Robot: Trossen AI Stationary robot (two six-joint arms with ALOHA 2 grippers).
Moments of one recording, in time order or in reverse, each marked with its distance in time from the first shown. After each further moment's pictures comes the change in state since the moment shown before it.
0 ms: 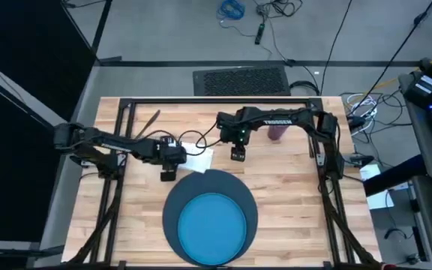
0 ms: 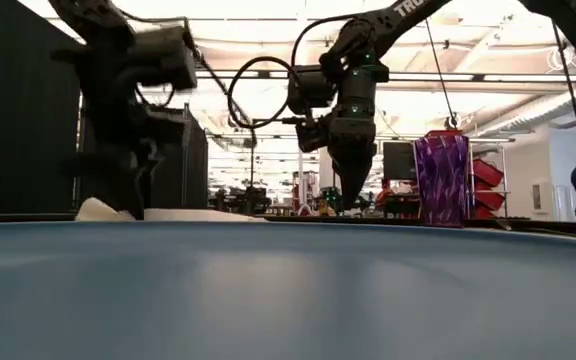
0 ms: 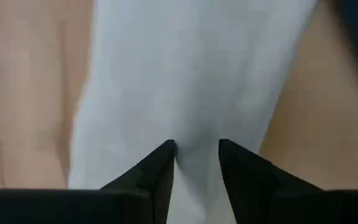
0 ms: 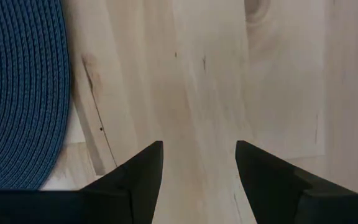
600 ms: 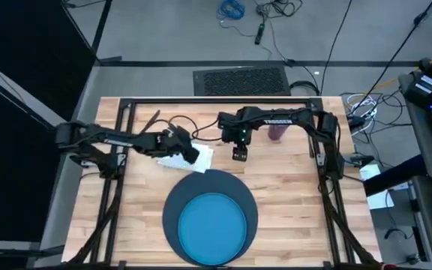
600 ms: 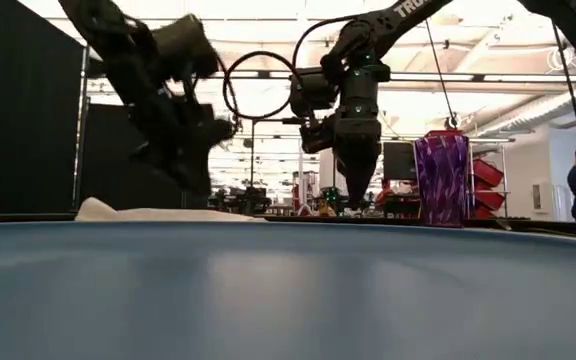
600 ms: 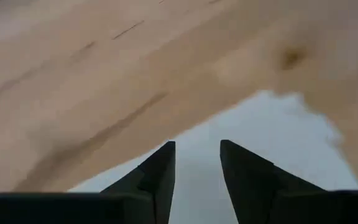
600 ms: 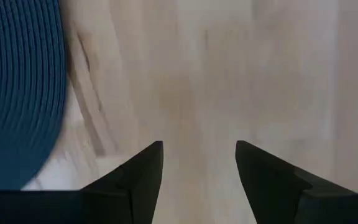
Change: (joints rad) left arm 0.139 0.090 0.006 0.295 -0.065 -0.756; right arm 0.000 0.000 0.000 -0.096 -0.003 -0.001
